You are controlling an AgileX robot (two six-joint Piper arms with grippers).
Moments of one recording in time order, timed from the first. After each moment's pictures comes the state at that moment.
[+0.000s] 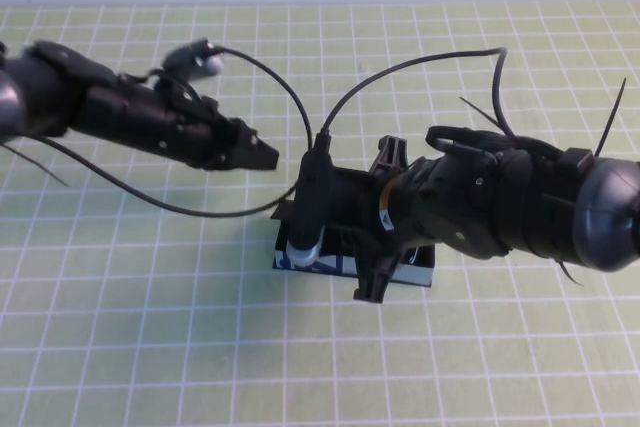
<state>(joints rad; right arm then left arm) 0.77 1.81 -1.24 -0.28 0.42 -0.46 -0.17 2.06 -1.47 -1.10 0.95 0.99</state>
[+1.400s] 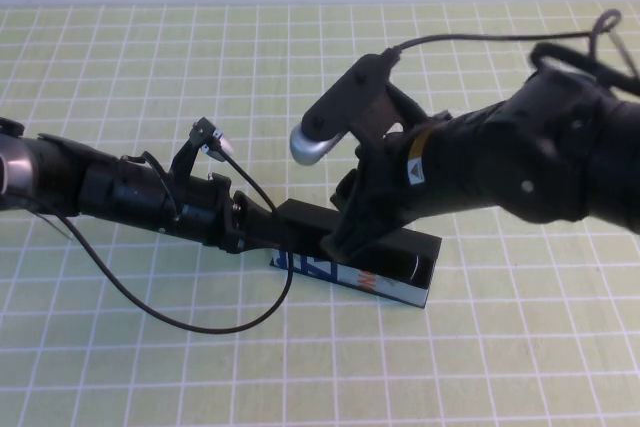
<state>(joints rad) 0.77 1.63 -1.26 -0.09 0.52 -0.09 -0.15 2.12 -1.23 -1.34 1.16 1.69</state>
